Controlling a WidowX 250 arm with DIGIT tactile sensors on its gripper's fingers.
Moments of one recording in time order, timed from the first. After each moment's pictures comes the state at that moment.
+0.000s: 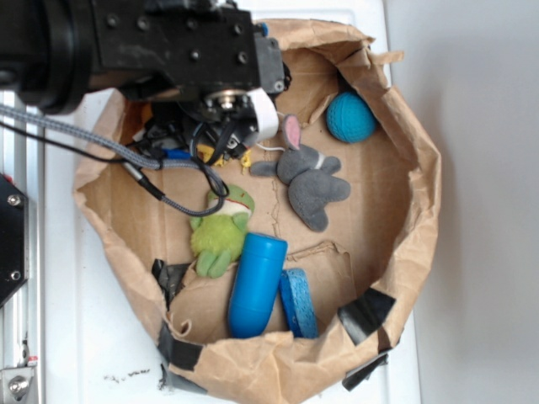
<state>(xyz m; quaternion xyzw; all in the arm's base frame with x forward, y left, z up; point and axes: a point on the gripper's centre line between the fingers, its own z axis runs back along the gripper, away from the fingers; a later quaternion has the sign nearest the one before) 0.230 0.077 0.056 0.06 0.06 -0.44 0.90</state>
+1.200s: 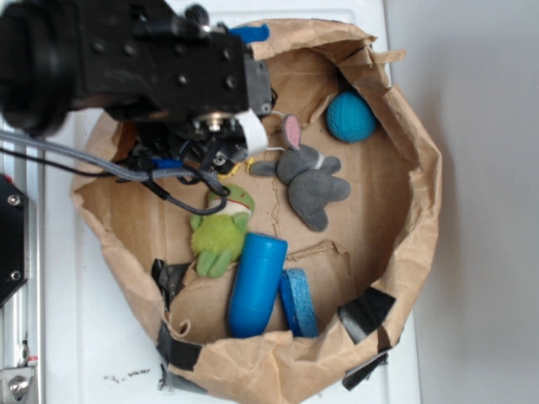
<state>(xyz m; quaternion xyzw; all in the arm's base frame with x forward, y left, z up) 0.217 0.063 0.069 0.04 0.08 -0.41 0.91</state>
